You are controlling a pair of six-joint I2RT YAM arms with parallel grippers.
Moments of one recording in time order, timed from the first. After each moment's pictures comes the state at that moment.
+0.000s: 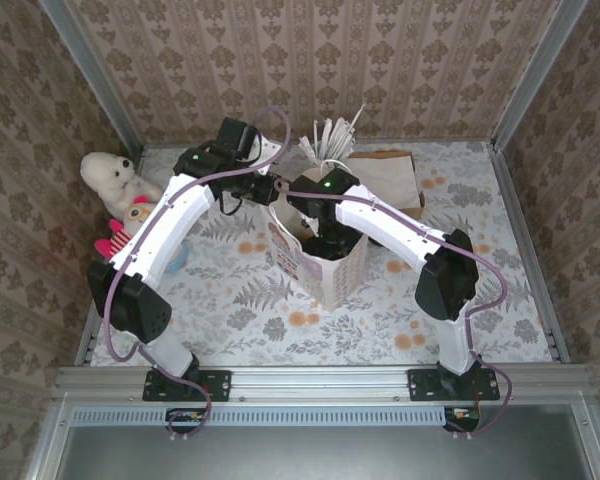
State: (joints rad) left arm -0.51 1.66 1.74 -1.01 0.24 -0.01; right arm 0.75 1.99 1.91 -1.53 0.02 0.26
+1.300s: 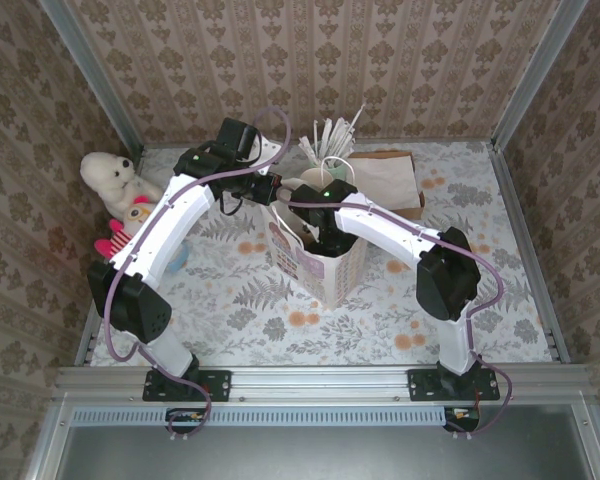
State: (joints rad) left arm -0.51 1.66 1.73 -1.00 0.24 -0.01; right arm 0.74 1.98 1.76 -1.37 0.04 0.26
